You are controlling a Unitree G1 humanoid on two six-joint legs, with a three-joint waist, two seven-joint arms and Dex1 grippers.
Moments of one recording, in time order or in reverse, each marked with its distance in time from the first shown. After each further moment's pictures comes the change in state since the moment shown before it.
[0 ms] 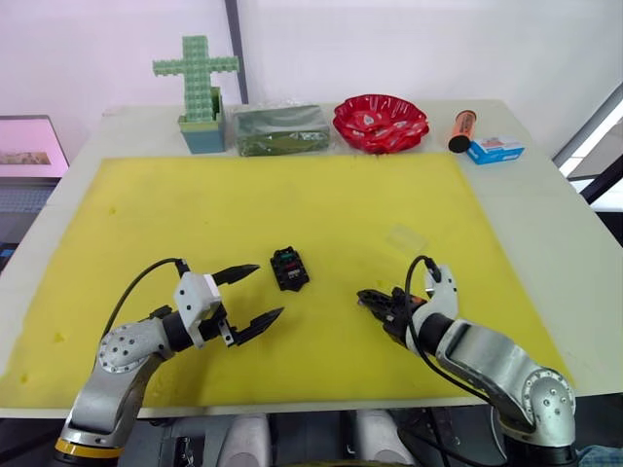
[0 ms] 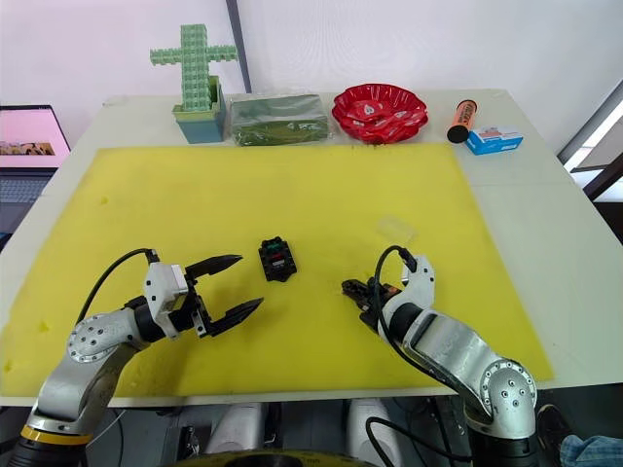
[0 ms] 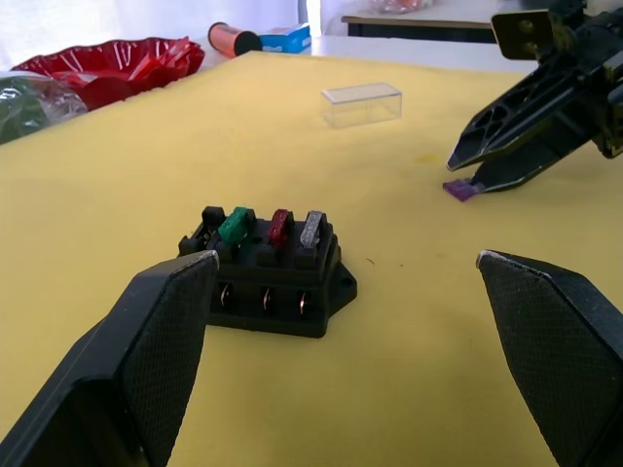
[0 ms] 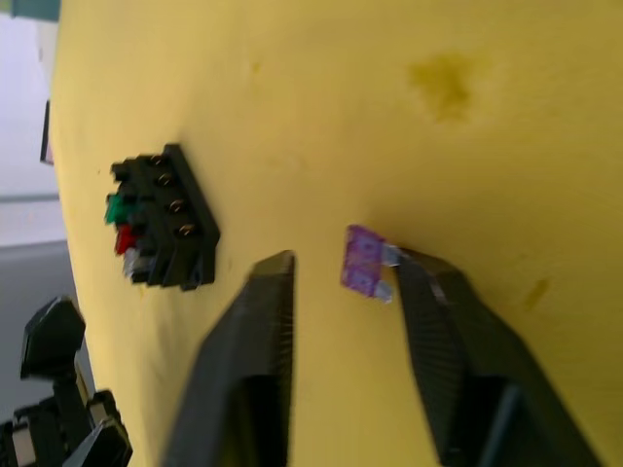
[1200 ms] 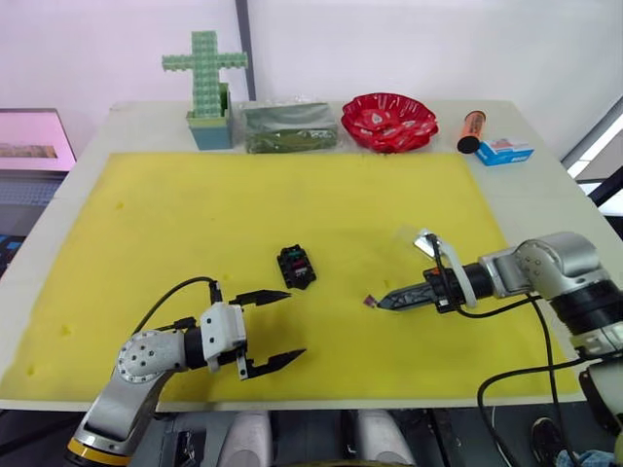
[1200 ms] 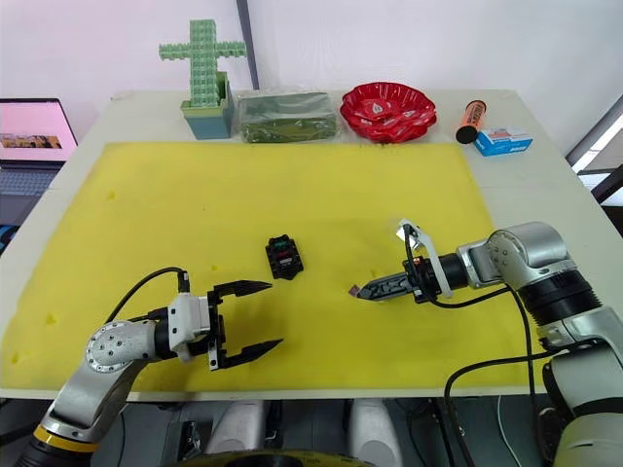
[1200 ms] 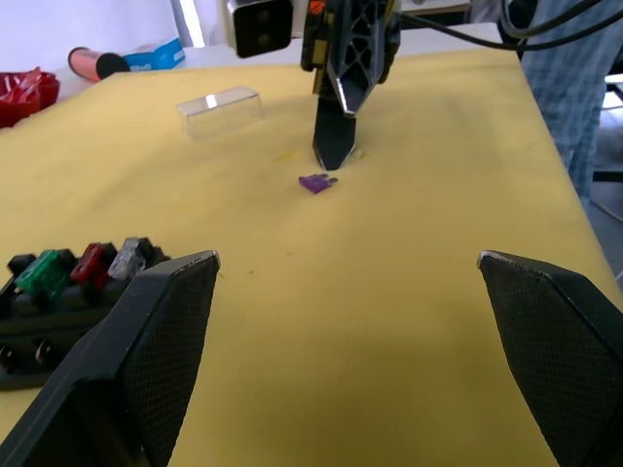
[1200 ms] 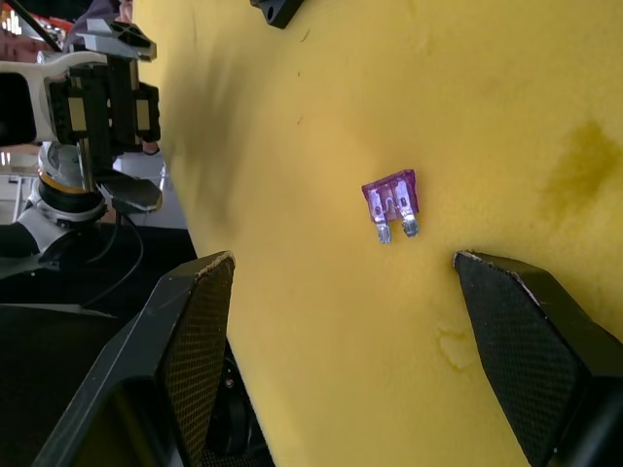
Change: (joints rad) left arm -0.005 0.030 -0.146 -0.003 0.077 -0.144 -0.133; right arm -0.740 -0.521 0.462 0.814 -1.047 0.541 2.033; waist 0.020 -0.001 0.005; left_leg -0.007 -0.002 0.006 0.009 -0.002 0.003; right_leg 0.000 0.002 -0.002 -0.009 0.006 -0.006
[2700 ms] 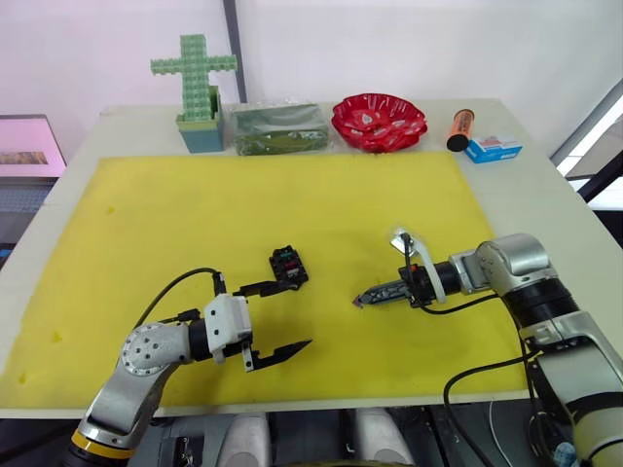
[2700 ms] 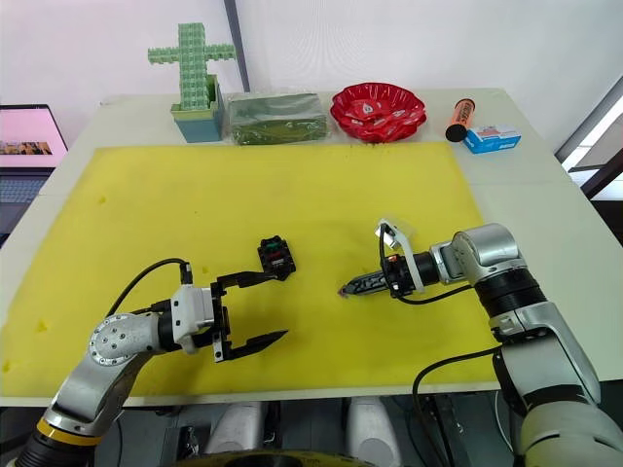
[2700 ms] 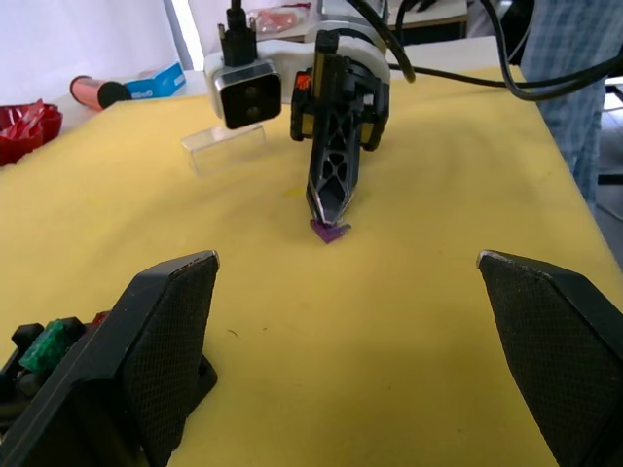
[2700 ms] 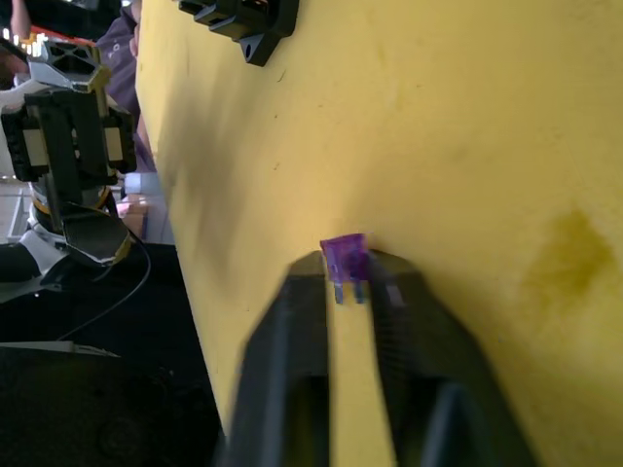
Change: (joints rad) left arm -0.028 -0.004 -0.002 -0.035 -0.003 0.036 0.045; right arm -0.016 0.198 -0.065 0.106 -0.272 -0.010 0.095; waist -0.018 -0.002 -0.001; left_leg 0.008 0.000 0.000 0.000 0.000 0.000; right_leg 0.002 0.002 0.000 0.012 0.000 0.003
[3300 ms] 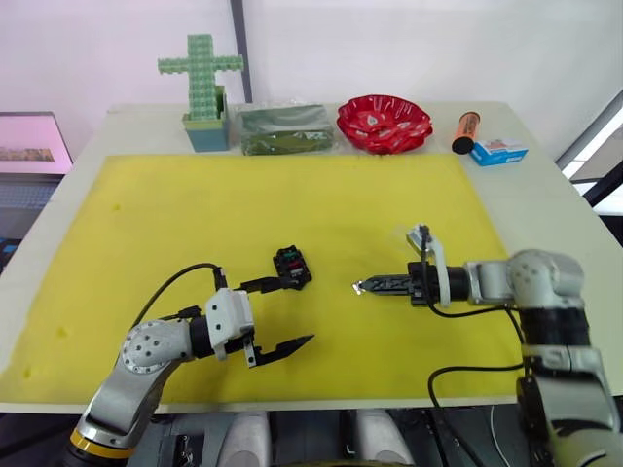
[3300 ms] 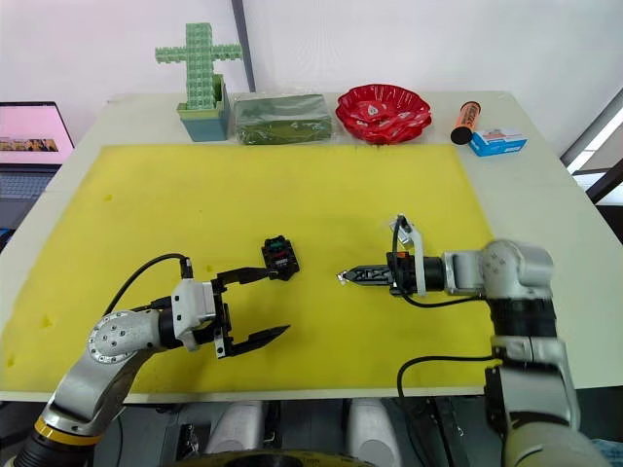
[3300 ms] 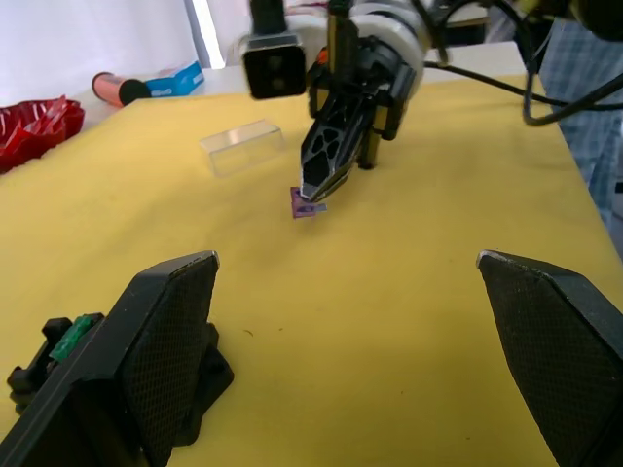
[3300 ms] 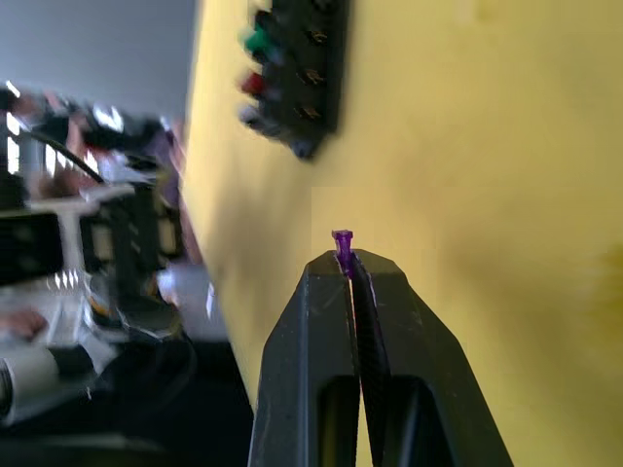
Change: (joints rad) left arm 0.000 0.004 0.011 -0.060 -0.011 0.080 0.040; right arm 0.335 0.214 -0.616 -0.376 0.469 0.280 -0.701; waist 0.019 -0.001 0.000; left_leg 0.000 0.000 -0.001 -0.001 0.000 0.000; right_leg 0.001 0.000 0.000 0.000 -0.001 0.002
